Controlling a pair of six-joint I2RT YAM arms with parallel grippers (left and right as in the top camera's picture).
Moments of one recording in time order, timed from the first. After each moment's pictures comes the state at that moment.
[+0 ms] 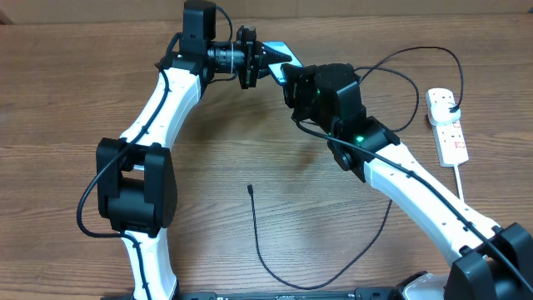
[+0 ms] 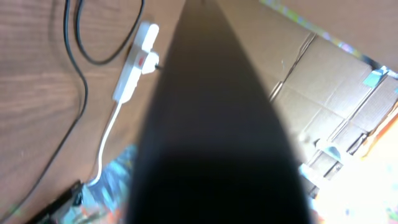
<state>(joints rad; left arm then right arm) -0.20 2.11 1.73 -0.21 1.19 -1.46 0.52 1.57 1.16 0.03 -0.02 1.85</state>
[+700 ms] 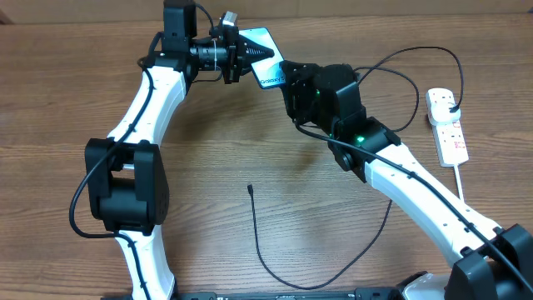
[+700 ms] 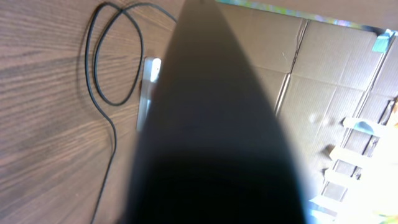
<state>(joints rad) -0.13 2.11 1.73 -0.24 1.20 -1.13 0.51 1.56 1.16 -0.01 -0.02 1.72</state>
